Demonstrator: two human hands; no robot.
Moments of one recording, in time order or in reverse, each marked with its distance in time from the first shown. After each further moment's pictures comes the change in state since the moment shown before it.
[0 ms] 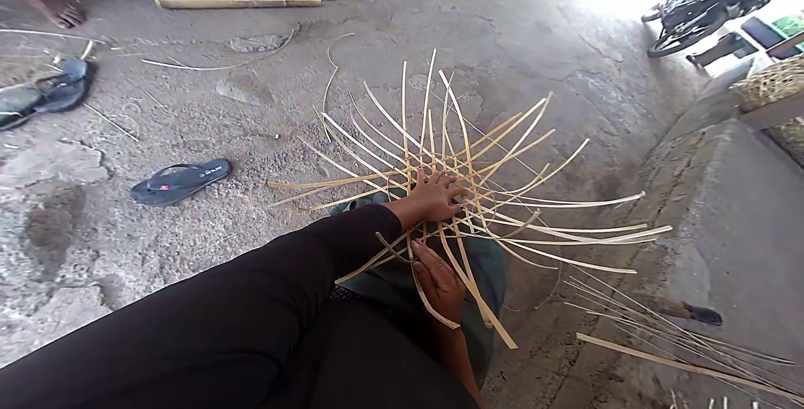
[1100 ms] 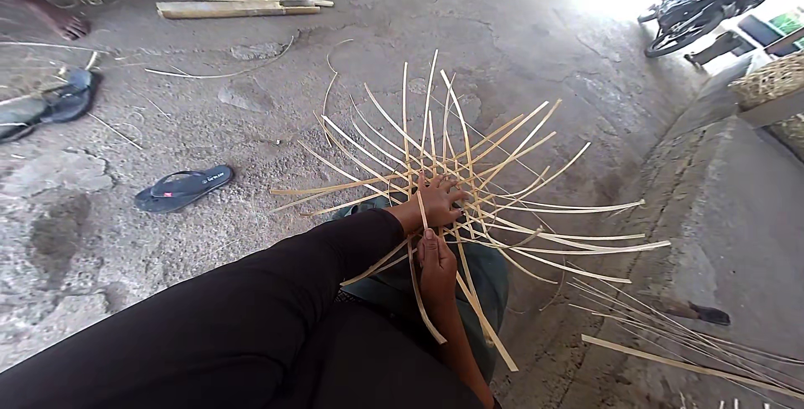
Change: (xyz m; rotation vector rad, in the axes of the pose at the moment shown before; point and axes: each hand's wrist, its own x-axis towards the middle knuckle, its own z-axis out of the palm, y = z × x) left_hand 0.000 0.001 0.005 0.036 0.002 0.015; right_hand 0.036 -0.002 0.022 0.207 0.073 0.446
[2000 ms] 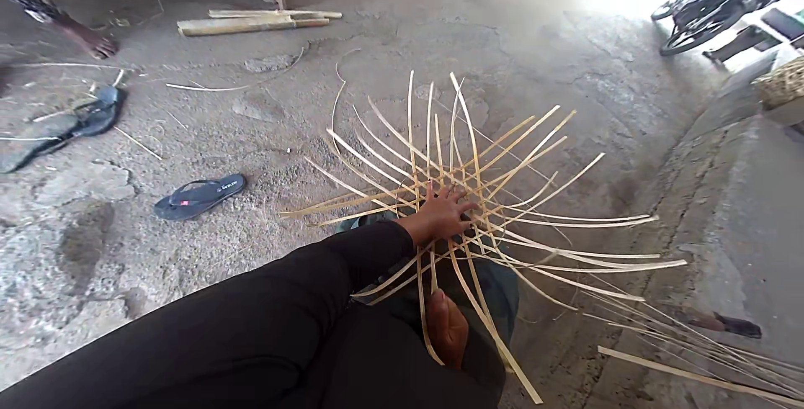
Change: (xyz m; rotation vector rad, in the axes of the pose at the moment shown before) left_hand -0.004 0.008 0.001 -0.033 -0.058 -0.007; right_hand -0.074 0.000 -0.006 -0.003 0.180 -0.081
